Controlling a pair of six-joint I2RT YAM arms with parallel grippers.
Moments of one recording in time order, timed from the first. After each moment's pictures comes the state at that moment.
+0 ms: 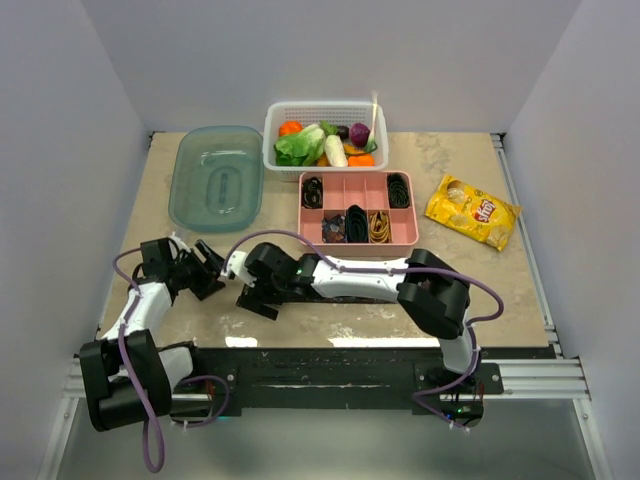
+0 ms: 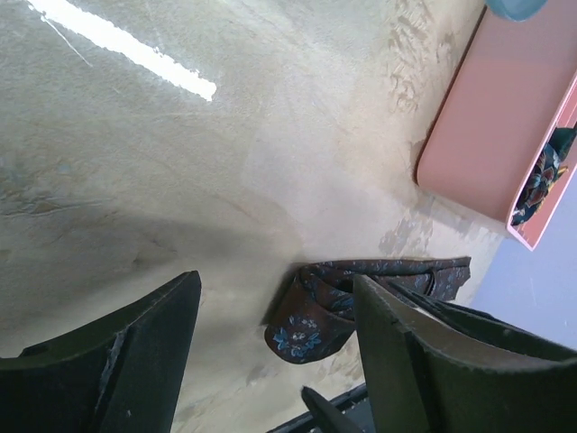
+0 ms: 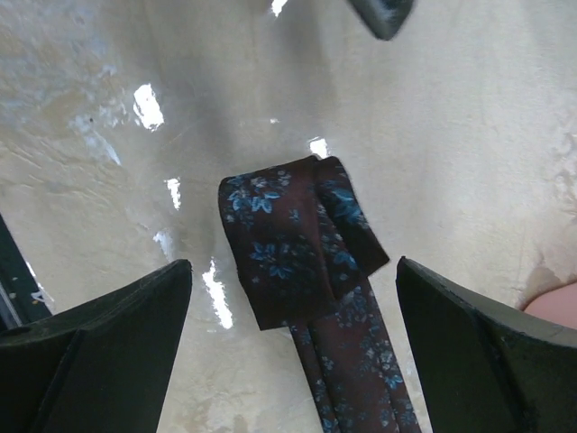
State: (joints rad) left arm 0.25 1.10 0.42 -0.27 0.58 -0.62; right arm 1.16 1.97 1.43 -0.32 0.05 -0.15
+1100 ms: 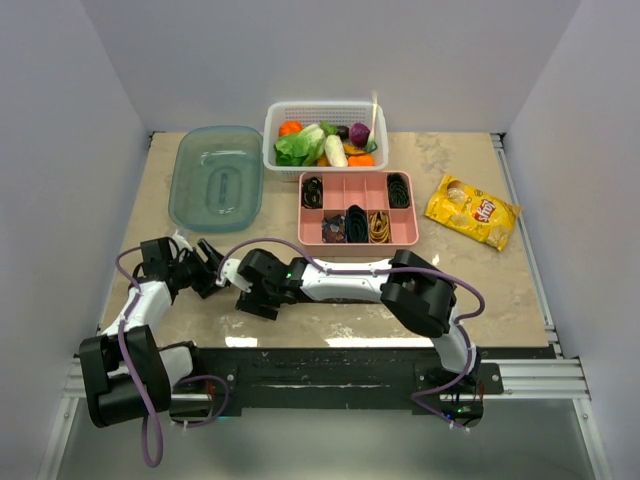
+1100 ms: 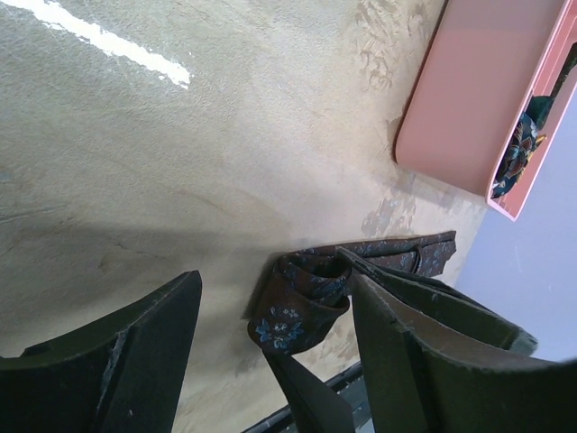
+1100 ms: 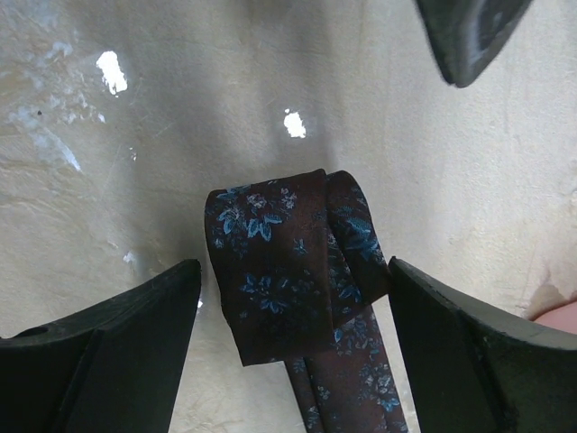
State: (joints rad) left arm 0.26 1.13 0.42 -0.24 0.67 -0.60; right arm 1.20 2.08 1.49 -0.36 0.13 -0.21
